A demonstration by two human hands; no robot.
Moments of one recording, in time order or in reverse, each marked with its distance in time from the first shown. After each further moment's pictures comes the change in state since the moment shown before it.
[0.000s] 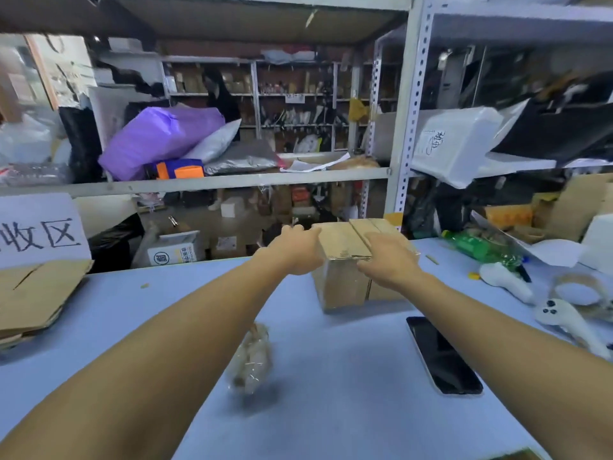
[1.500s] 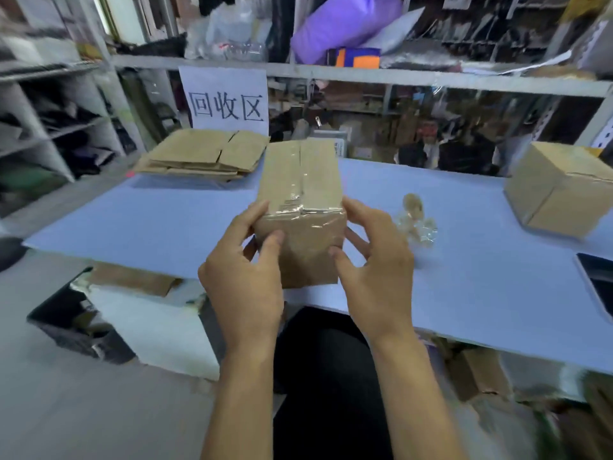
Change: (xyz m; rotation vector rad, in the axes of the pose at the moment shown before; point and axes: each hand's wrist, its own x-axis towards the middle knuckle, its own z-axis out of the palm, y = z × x) left_hand -0.403 -0.083 0.074 -0.870 1.278 -0.576; right_hand -0.287 -0.241 0.112 1.032 0.176 -0.502
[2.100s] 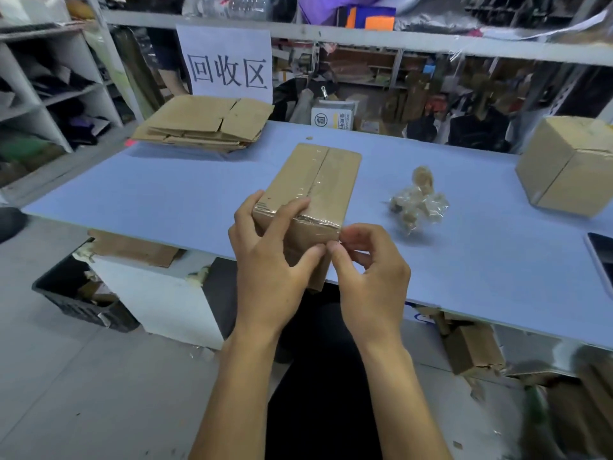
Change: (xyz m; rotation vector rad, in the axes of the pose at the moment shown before) left_hand -0.019 -0.039 -0.005 0.266 -0.353 0.092; right_hand -0.041 0.007 0.015 0.043 0.104 0.249
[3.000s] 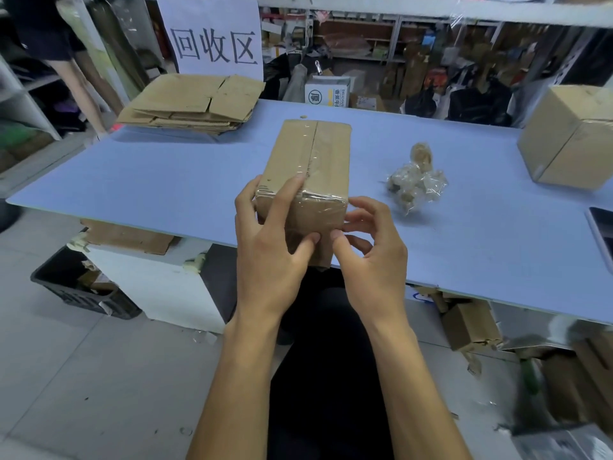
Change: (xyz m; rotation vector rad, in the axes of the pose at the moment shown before) left_hand 0.000 -0.011 0.010 0.029 -0.010 0.069; right_hand 0.004 0.010 -0.007 0.091 -0.070 0.081
